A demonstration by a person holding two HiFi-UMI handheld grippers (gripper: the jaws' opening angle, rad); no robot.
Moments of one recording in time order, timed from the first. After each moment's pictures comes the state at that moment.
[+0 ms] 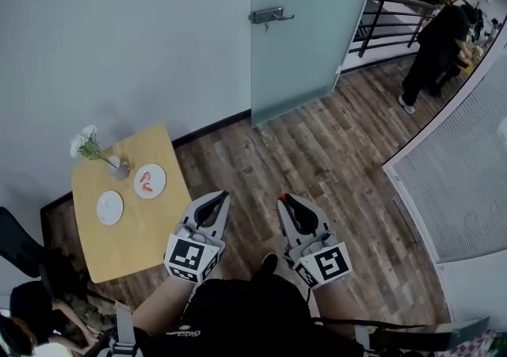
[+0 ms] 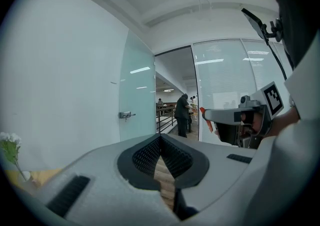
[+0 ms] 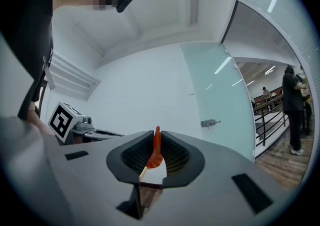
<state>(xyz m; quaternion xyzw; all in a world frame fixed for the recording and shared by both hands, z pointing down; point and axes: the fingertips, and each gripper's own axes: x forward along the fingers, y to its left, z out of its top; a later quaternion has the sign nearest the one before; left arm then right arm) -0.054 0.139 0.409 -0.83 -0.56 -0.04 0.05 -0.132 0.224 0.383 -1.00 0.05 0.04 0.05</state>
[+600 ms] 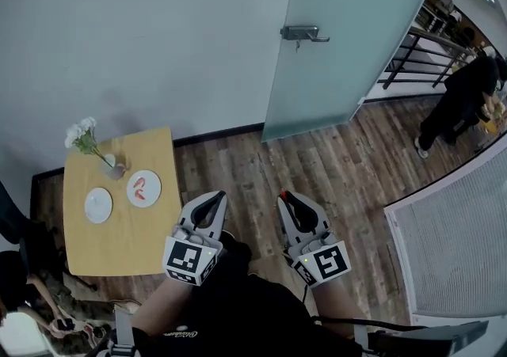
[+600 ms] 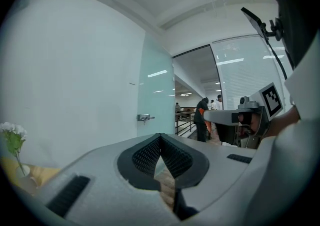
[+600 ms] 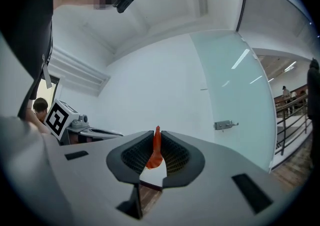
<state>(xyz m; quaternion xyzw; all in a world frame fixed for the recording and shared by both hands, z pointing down) 0.046 0.189 0.416 -0.88 -0.47 -0.03 0.02 -0.010 0.294 0.385 -0.99 0.13 0.03 0.01</state>
